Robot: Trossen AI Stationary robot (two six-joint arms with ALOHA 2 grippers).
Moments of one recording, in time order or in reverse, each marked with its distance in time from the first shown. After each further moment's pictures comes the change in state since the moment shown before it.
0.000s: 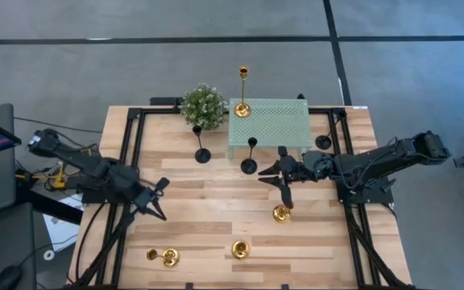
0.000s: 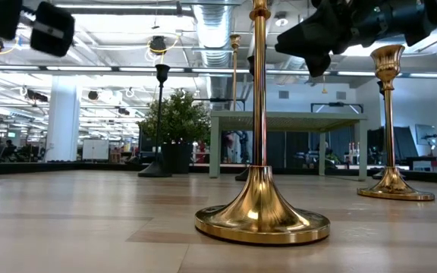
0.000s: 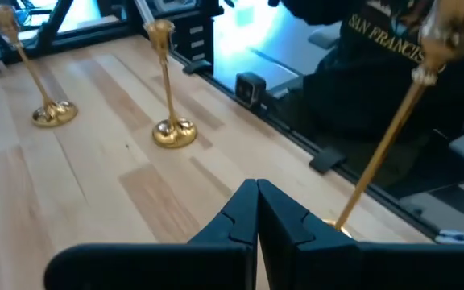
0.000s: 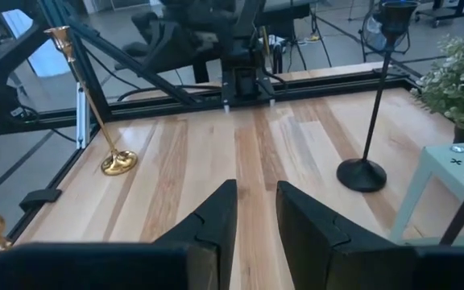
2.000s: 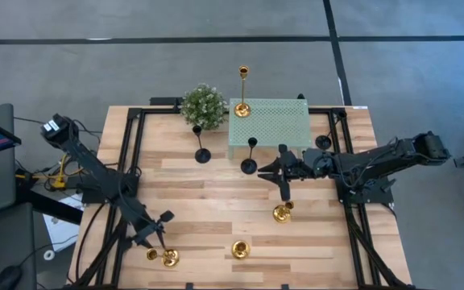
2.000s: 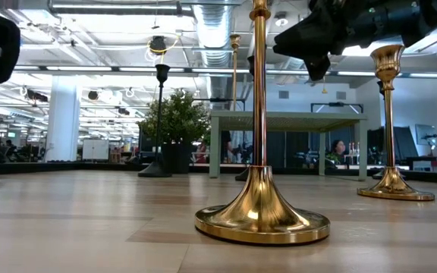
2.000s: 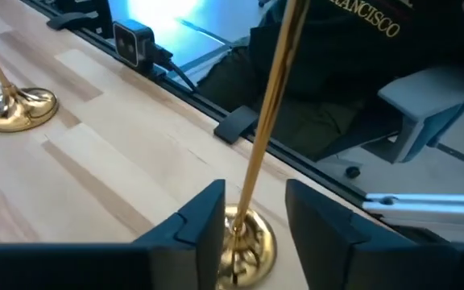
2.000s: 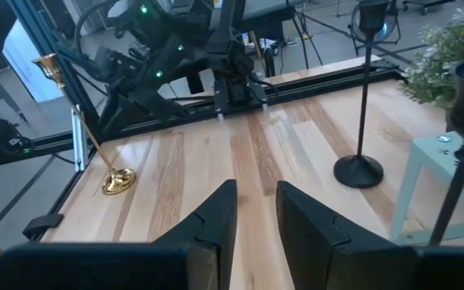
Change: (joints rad) left arm -0.332 0.479 -0.099 0.525 -0.056 -0.095; right arm -0.025 0.000 -0.001 0.017 0.000 0.087
